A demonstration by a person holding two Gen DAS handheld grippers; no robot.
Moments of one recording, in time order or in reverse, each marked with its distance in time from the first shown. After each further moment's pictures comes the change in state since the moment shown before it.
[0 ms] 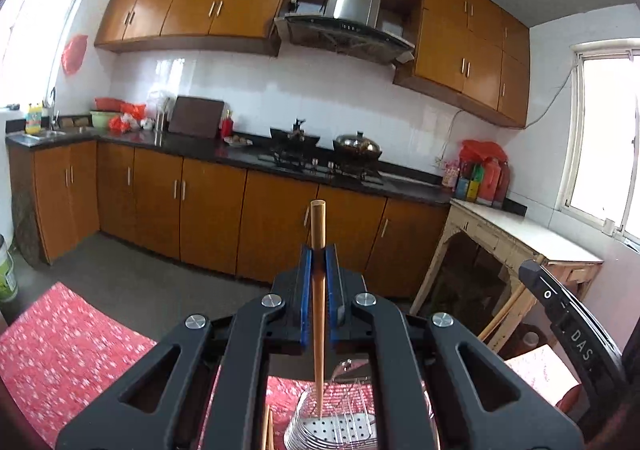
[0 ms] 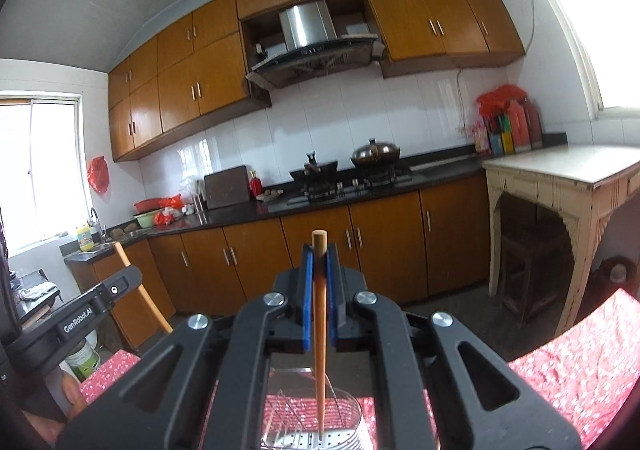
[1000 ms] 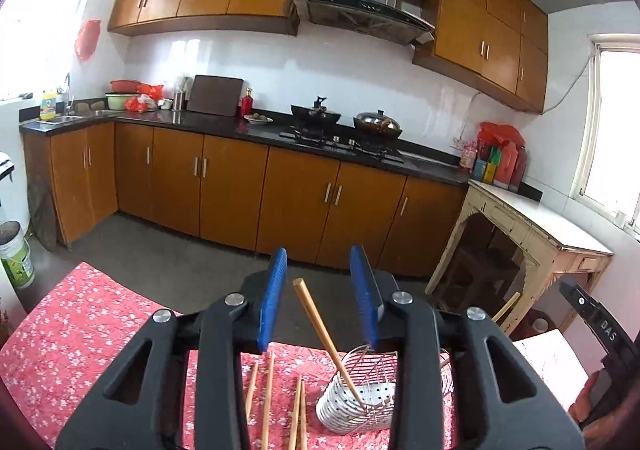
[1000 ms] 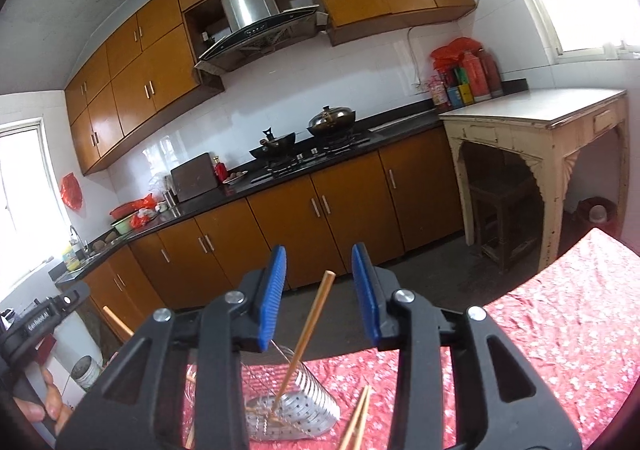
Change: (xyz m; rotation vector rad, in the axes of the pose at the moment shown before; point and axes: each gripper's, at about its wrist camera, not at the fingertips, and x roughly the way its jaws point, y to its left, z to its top) left arm -0.025 0.030 0.003 -0.009 0.078 0.063; right arm -0.030 -0.058 -0.020 0.148 0.115 -0.103
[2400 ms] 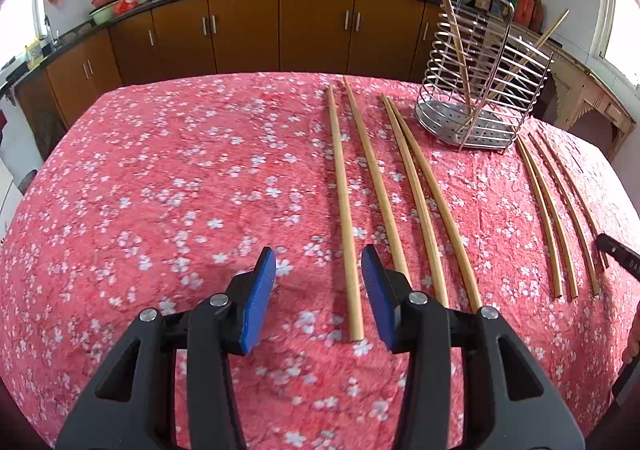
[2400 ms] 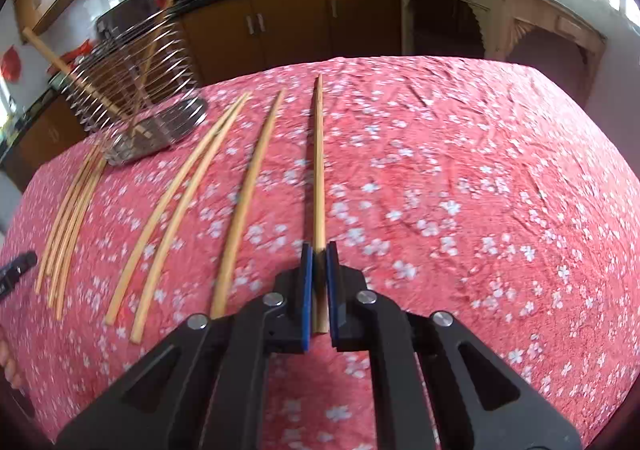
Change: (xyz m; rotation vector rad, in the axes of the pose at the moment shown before) left arm 0.004 0.075 -0.206 0.151 0.538 0.062; right arm -0.031 -0.085 -0.202 -0.091 0.575 -0.255
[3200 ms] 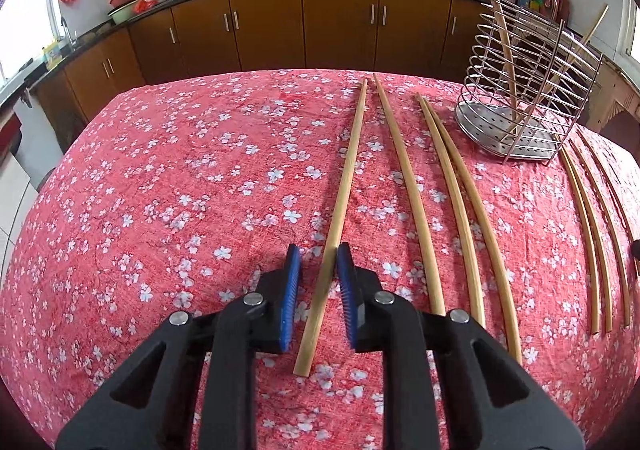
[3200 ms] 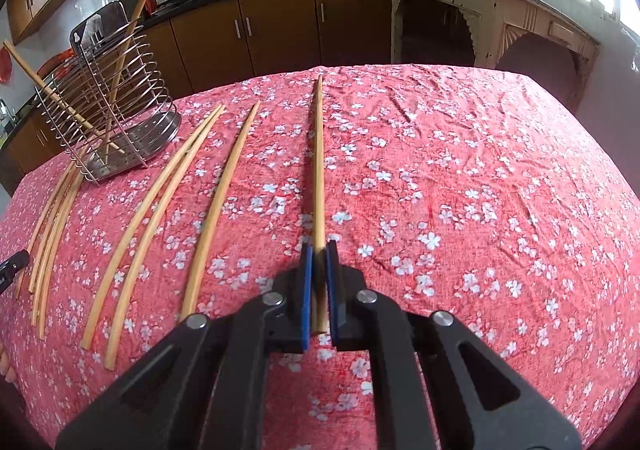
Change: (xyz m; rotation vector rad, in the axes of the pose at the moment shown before) left arm 0.032 -0.003 0.019 -0.021 0.011 0.112; right arm 0.019 -0.004 0.025 -0.020 -0.020 -0.051
